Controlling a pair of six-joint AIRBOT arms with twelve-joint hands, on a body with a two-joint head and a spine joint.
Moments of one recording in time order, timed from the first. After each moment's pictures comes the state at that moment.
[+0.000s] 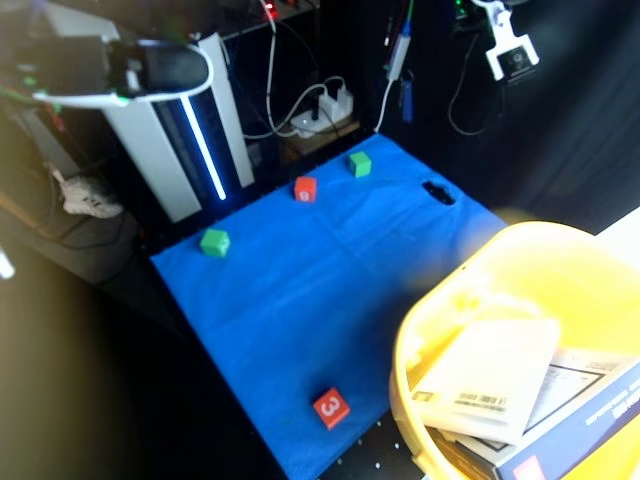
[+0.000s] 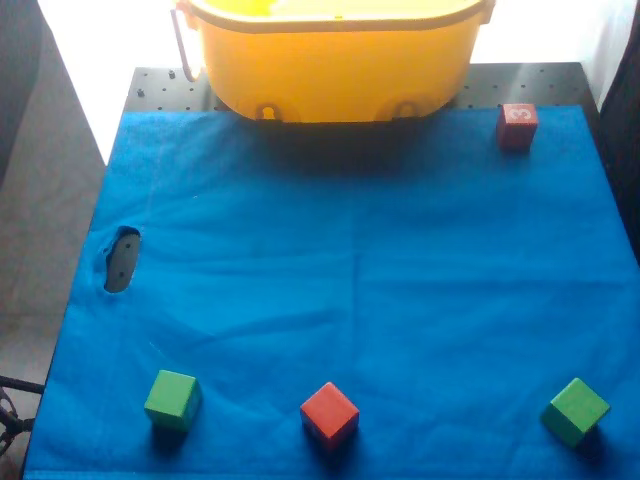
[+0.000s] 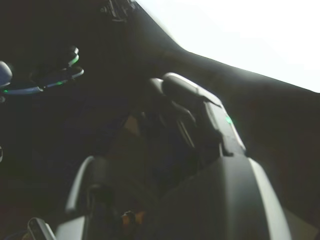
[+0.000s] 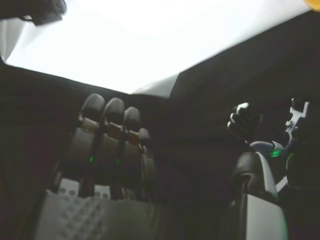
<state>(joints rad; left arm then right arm) 0.83 -0.88 1.20 -0.08 -1.64 0.51 -0.65 -0.60 0.90 0.05 1.28 -1.06</state>
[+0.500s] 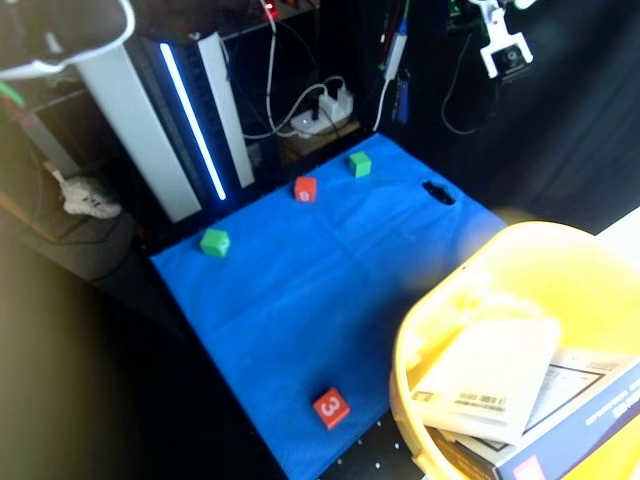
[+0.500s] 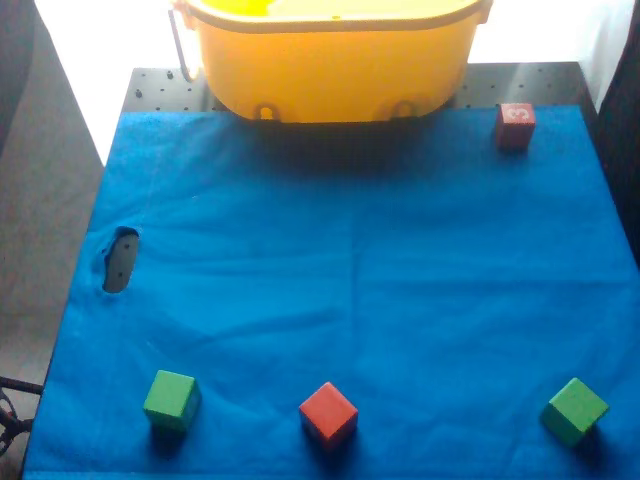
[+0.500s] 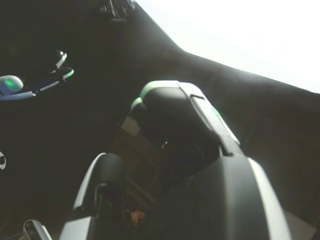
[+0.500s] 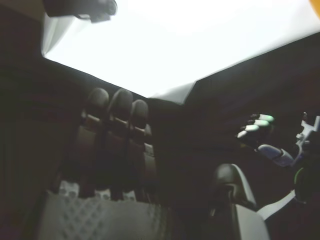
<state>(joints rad) 0.84 -0.85 1.16 -0.10 -1.64 0.52 -0.70 -0.51 0.81 0.10 1.37 -1.13</state>
